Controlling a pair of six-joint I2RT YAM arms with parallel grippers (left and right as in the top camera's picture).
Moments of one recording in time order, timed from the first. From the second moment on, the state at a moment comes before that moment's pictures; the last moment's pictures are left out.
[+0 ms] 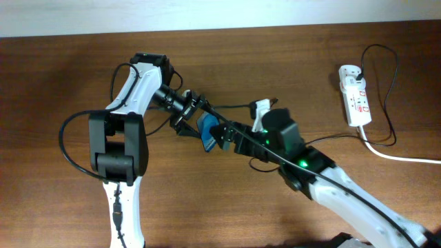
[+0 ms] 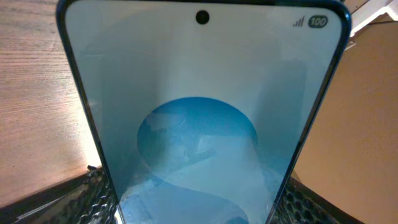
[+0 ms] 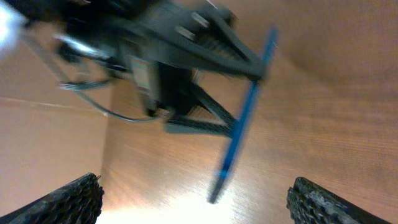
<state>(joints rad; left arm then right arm) -0.16 2.35 1.92 -1.53 0.91 -0.38 0.57 1.33 0.78 -0.04 -0.34 0.92</state>
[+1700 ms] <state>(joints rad) -0.16 2.35 1.92 -1.53 0.90 -0.38 0.79 1.62 0.79 0.25 0.16 1.12</state>
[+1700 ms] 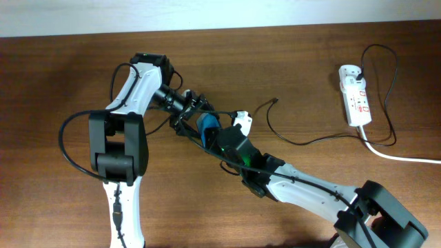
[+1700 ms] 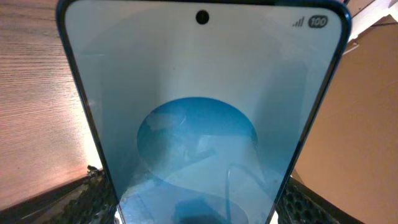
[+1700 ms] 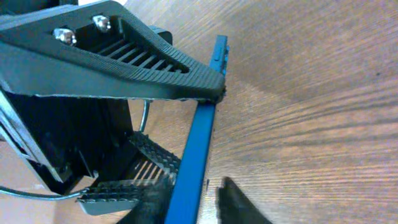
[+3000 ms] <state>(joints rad) -0.06 1.59 2.20 -1.69 0.51 0.03 0.39 1.44 0.79 -0.02 -0.33 0.95</state>
